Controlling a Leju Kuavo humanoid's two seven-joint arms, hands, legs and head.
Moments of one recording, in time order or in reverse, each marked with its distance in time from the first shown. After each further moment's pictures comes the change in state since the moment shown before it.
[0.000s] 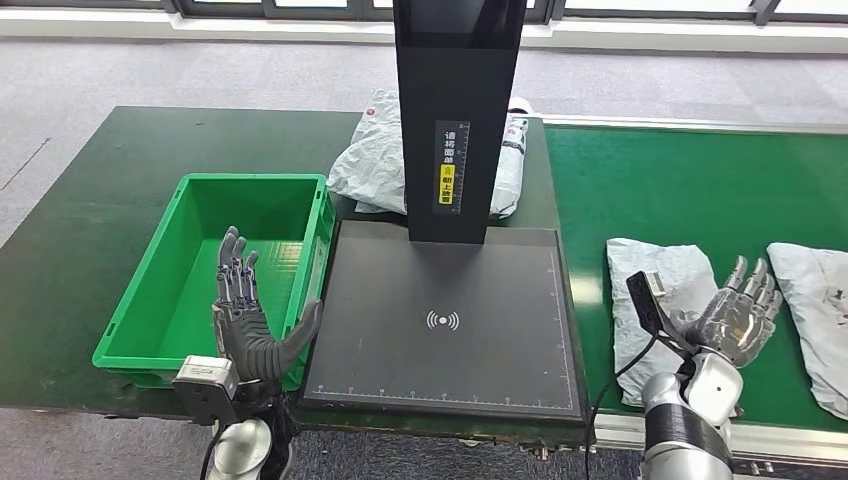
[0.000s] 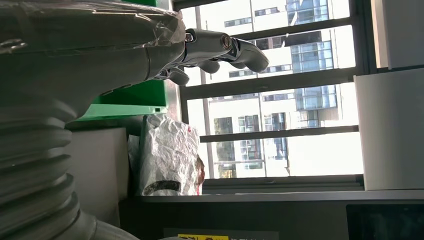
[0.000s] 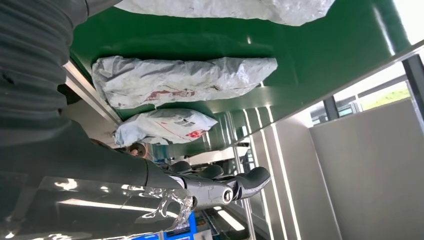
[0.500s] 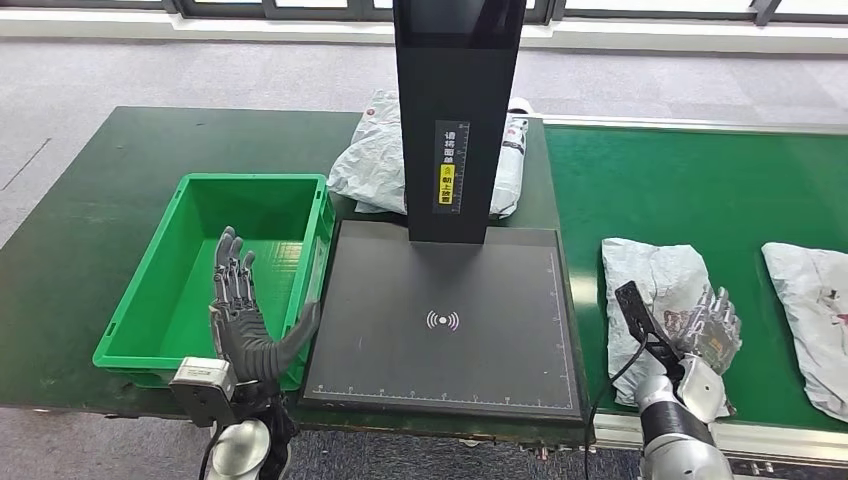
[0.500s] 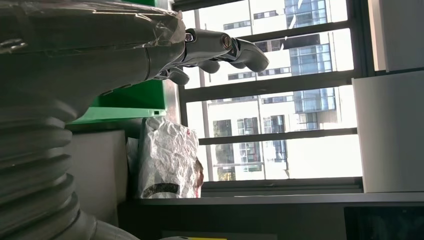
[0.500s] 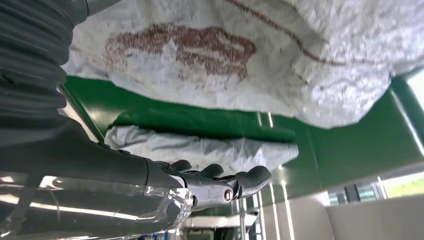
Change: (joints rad) left arm 0.005 0.000 0.002 -0.010 -0.003 0.017 0.000; right arm -0.065 -0.048 -0.028 0.239 -0.080 0.122 0.009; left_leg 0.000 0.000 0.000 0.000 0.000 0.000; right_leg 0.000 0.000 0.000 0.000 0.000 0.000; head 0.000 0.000
